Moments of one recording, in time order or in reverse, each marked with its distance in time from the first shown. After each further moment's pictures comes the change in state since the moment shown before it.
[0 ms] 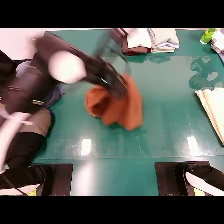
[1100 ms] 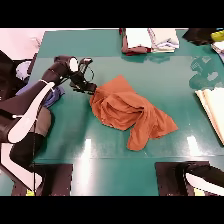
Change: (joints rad) left arm 0.500 -0.377 -0.108 -0.120 -0.030 -0.134; right arm 0.066 -0.108 0.005 -0.001 0.138 -0.001
